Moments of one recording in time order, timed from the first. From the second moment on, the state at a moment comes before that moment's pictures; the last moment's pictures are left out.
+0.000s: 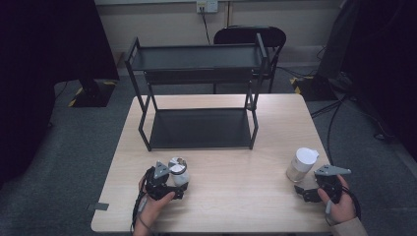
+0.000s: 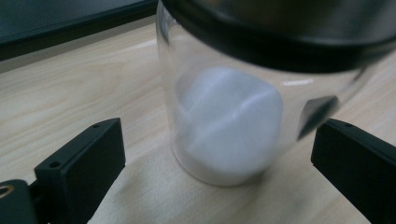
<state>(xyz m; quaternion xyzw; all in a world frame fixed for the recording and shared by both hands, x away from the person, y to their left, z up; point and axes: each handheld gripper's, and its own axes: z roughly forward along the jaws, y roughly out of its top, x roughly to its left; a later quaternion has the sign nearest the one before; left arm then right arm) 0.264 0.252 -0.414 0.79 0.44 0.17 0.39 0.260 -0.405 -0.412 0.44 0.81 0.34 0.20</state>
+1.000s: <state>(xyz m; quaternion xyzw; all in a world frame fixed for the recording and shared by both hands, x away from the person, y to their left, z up) 0.268 0.240 -0.421 0.78 0.43 0.19 0.41 0.260 -0.405 -0.412 0.44 0.81 0.34 0.20</state>
